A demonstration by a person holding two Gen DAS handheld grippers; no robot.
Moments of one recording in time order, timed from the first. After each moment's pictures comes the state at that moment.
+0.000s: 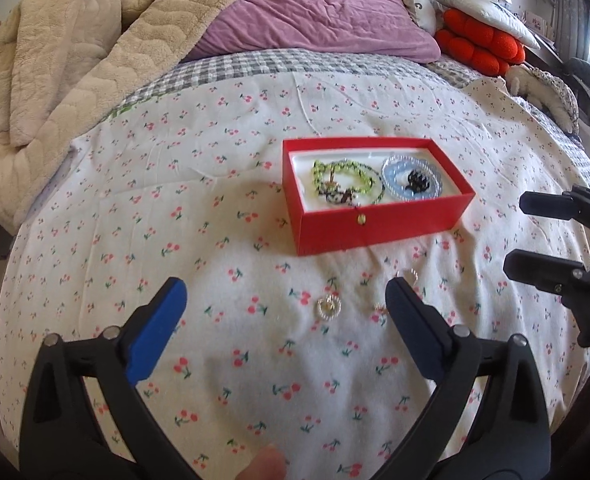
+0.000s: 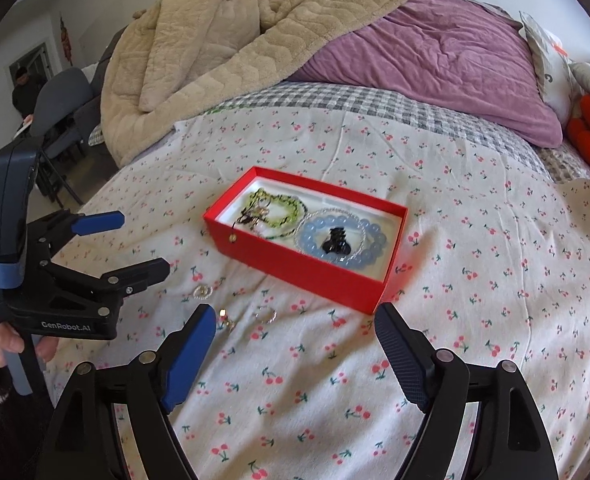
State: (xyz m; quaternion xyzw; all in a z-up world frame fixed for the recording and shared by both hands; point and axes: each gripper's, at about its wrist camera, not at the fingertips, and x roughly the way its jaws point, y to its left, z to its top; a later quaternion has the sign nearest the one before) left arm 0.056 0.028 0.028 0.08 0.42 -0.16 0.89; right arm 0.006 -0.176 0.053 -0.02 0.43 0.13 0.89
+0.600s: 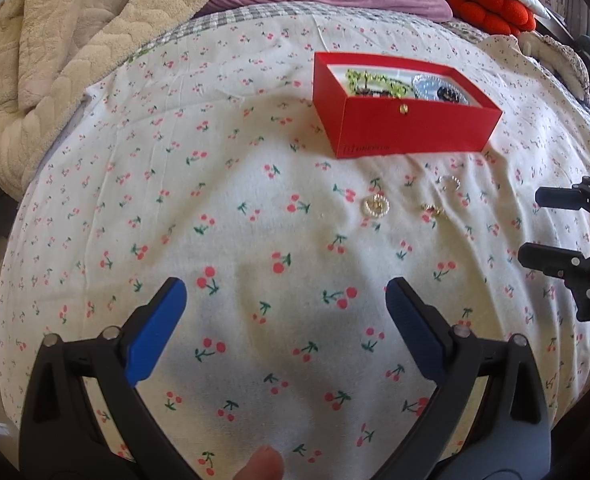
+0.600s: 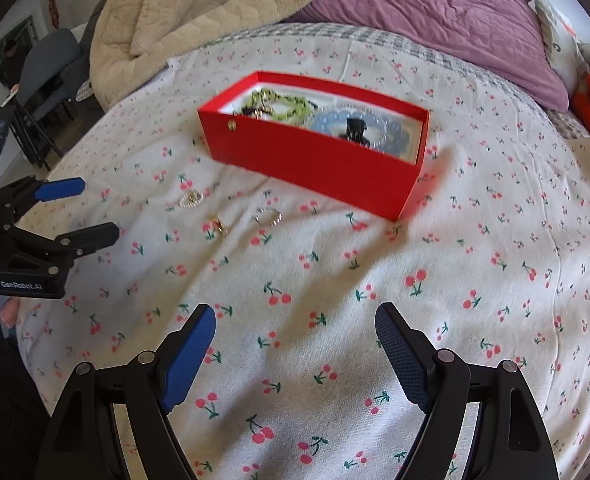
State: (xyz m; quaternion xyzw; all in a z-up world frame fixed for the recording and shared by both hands) left arm 0.031 0.061 -0.021 0.11 0.47 -0.14 0.87; right arm -0.013 -0.165 -0.013 -0.04 0.50 0.12 0.86
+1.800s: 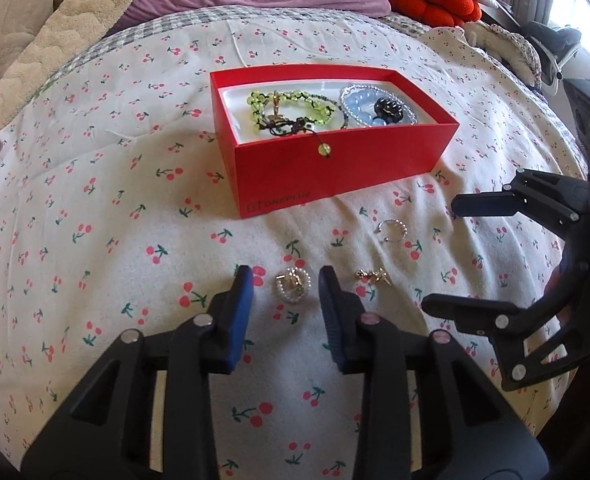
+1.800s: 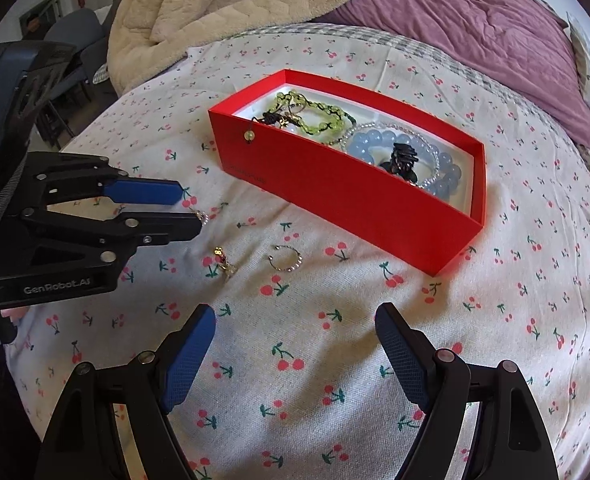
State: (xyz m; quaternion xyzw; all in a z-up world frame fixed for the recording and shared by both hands) left arm 0.077 0.010 -0.028 0.10 0.46 -0.26 0.84; right arm 0.022 -0.143 -0.023 -0.07 0.48 0.16 0.86
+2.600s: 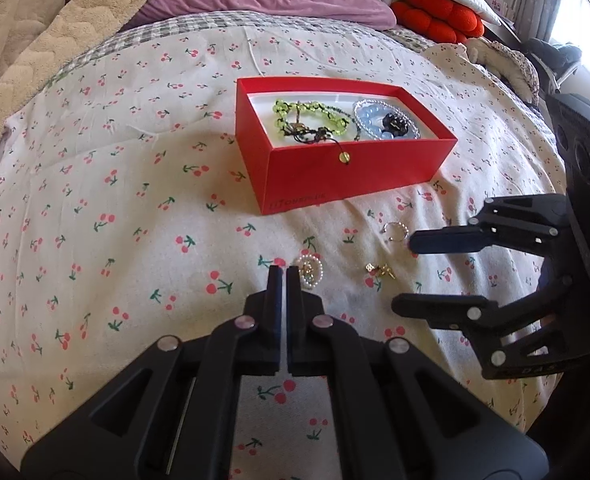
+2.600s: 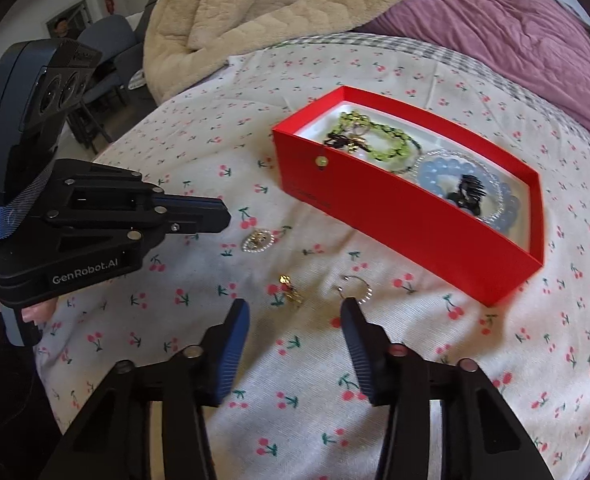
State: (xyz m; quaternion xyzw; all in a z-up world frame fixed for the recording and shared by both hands) left arm 0.073 0.031 -0.018 0.08 0.46 -0.27 0.85; right arm 0.028 -0.119 -0.019 -0.06 0.47 0.23 0.85
